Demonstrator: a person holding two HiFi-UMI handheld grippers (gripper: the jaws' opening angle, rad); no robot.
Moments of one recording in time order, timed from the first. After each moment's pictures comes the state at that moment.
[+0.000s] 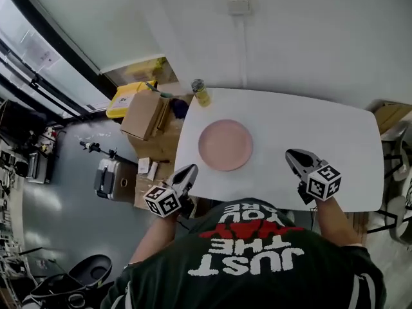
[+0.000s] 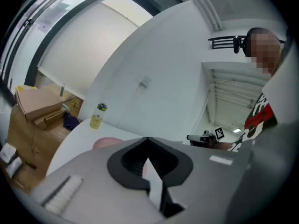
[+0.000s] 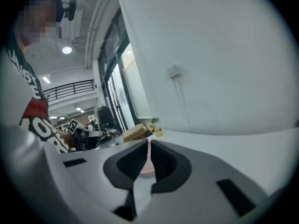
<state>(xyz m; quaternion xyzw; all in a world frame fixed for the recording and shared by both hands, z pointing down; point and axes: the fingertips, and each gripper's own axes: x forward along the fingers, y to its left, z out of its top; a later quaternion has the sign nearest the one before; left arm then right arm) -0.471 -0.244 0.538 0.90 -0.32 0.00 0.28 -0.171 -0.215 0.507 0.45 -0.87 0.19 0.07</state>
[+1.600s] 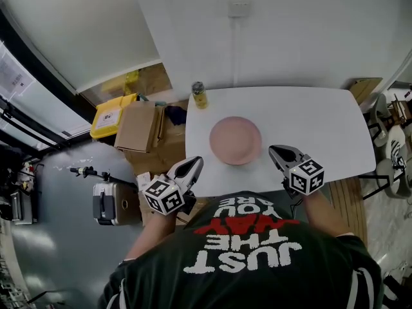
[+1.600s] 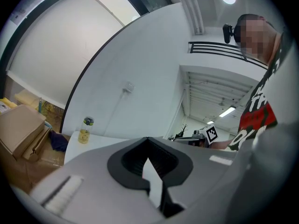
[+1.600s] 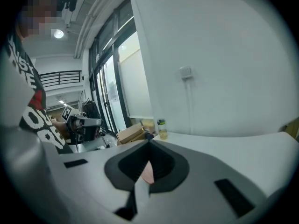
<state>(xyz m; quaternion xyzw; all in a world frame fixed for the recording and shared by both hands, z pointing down) -0.543 -0.273 0.474 0.96 -0.18 0.00 0.23 -0.329 -0.215 0.482 0.54 -0.82 0.17 0.11</state>
